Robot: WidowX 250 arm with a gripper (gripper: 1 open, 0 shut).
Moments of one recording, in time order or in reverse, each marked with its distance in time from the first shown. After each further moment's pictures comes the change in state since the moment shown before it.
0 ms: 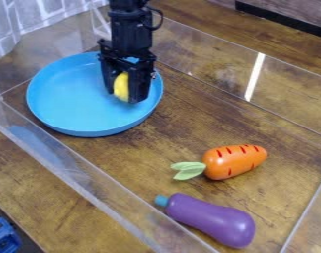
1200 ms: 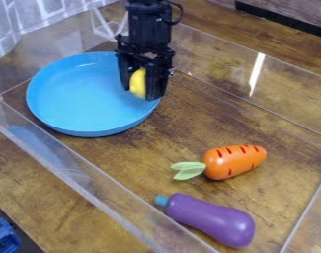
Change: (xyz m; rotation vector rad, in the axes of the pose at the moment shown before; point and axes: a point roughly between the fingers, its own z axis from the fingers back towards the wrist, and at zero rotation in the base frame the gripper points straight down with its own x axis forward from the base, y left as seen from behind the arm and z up) arm 0.008 -0.019 0.007 -0.012 0.008 -0.043
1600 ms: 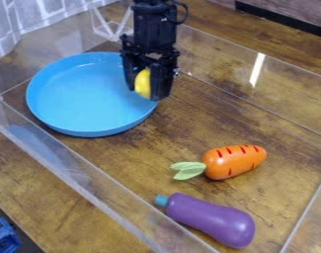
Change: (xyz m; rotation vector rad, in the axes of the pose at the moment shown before) arm 0.003 -0.007 0.002 -0.006 0.000 -0.020
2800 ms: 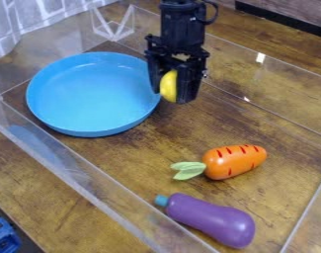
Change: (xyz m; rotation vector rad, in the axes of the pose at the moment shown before) arm 0.009 -0.033 0.004 -0.018 0.019 -0.042
